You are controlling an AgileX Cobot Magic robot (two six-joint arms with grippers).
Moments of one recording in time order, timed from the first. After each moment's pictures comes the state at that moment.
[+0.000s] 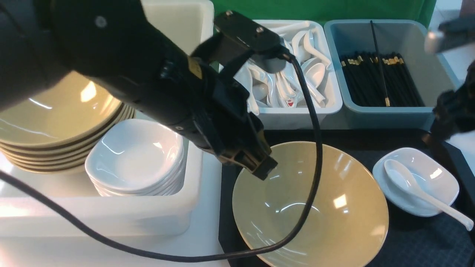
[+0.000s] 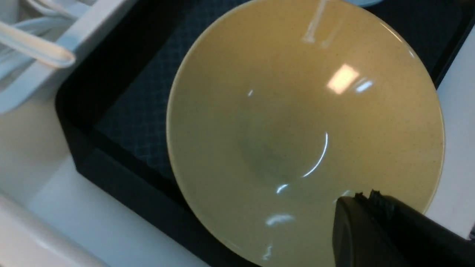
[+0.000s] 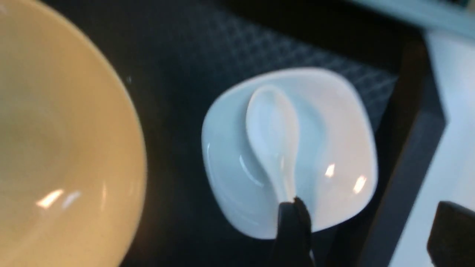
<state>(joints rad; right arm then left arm) 0.08 1.48 -1.25 0.00 1.13 -0.15 -0.69 1.45 -1.30 -0.34 0.96 0.37</state>
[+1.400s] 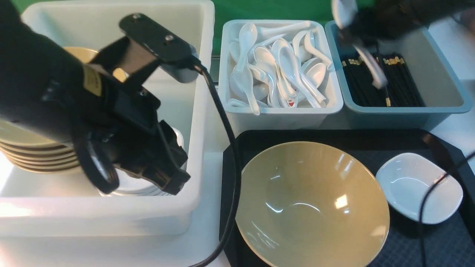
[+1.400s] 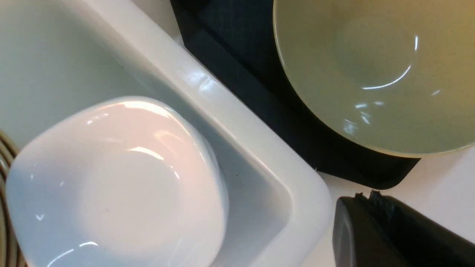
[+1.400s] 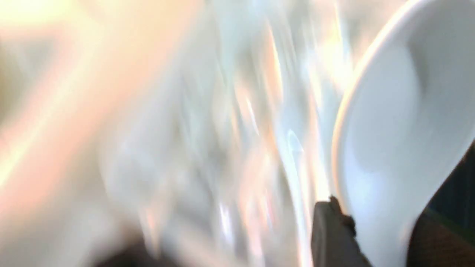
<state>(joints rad) 0.29 1.76 -1.66 0.28 0.63 -0.28 -0.61 1.20 -1.19 -0.11 1.10 0.20</state>
